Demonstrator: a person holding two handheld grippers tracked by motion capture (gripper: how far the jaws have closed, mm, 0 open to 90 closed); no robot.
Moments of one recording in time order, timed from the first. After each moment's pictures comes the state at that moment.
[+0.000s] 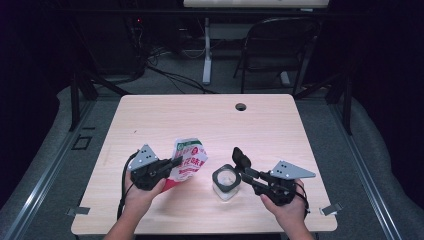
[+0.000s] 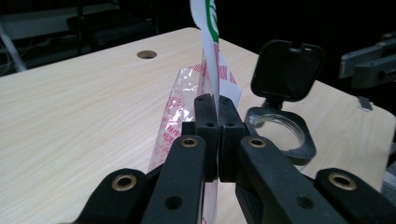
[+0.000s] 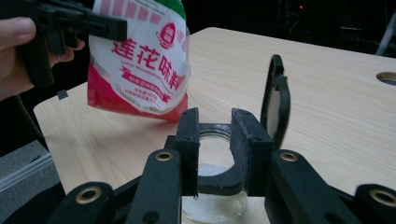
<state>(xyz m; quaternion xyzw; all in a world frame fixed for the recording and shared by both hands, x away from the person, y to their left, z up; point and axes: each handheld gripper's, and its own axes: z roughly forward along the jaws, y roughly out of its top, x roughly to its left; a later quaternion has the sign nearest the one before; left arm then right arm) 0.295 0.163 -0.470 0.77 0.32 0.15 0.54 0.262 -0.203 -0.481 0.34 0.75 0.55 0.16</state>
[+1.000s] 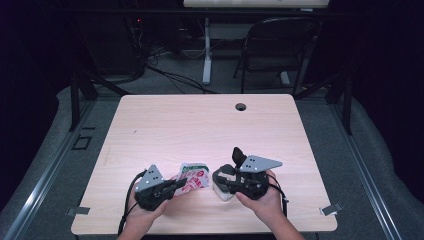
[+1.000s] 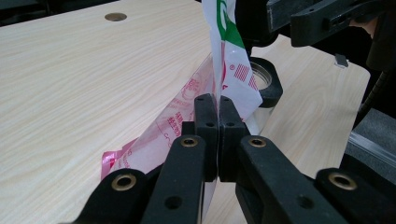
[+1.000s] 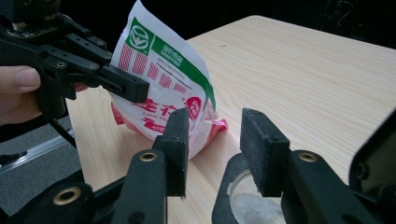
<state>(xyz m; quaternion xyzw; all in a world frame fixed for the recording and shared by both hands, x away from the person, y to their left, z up) 0.263 0.157 -0.499 0.80 0.30 0.13 0.50 0.283 -0.143 -0.481 0.29 0.79 0.53 0.11</state>
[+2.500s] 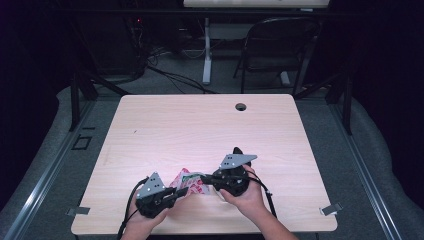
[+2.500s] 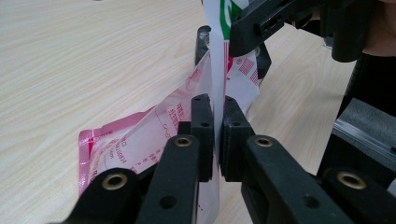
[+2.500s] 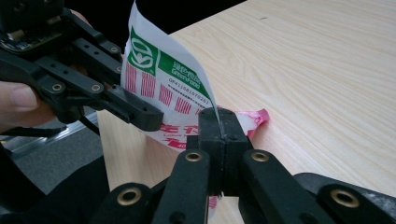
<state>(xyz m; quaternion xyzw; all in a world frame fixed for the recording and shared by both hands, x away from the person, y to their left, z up) 0.256 0.159 -0.518 0.81 0.29 0.10 0.50 0.303 -0.104 -0.496 0.27 0.82 0.51 0.03</state>
